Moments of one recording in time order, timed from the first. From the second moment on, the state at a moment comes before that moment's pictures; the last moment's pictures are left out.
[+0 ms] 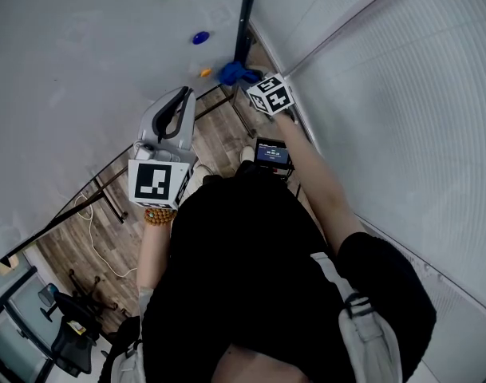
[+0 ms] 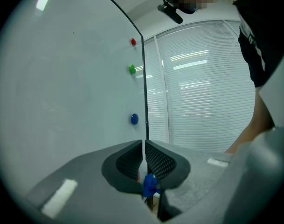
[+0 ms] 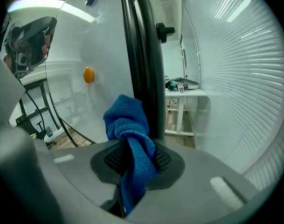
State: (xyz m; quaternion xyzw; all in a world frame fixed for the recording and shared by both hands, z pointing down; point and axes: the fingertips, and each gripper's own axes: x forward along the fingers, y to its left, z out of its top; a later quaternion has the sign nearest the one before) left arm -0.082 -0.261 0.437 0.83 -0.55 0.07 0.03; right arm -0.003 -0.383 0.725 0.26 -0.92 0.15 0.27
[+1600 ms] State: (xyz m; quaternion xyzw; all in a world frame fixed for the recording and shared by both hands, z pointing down) left arm -0.068 -0.267 0.446 0.83 -0.56 0.03 0.02; right arm 0.045 -0.299 0.456 0.34 -0.94 -0.01 0.00
